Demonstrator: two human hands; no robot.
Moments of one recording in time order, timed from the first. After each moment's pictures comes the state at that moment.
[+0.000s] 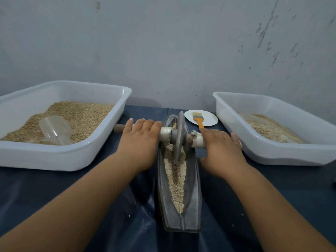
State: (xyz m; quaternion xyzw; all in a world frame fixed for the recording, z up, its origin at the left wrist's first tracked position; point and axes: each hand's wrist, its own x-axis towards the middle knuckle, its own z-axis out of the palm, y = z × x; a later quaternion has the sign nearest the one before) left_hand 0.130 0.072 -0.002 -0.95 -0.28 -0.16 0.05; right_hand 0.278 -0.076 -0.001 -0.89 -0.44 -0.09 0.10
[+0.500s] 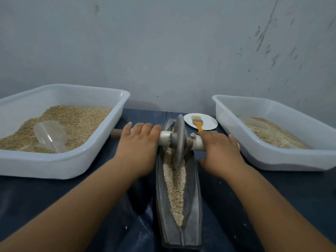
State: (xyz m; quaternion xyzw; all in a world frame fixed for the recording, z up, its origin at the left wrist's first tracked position) left_hand 0.137 0.080 -0.008 -0.94 -0.28 -0.16 0.08; right_hand 0.296 -0.064 -0.004 -0.88 -0.46 -0.08 0.09
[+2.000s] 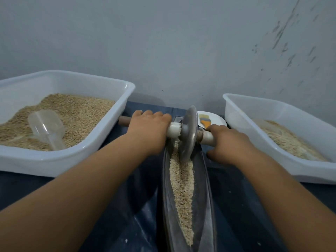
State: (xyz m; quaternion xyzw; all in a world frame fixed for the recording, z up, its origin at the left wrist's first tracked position) left_hand 0.174 0.112 0.013 -0.95 -0.27 -0.13 0.05; right_hand 0.335 -0.029 0.006 -0.88 -0.47 -0.09 0.03
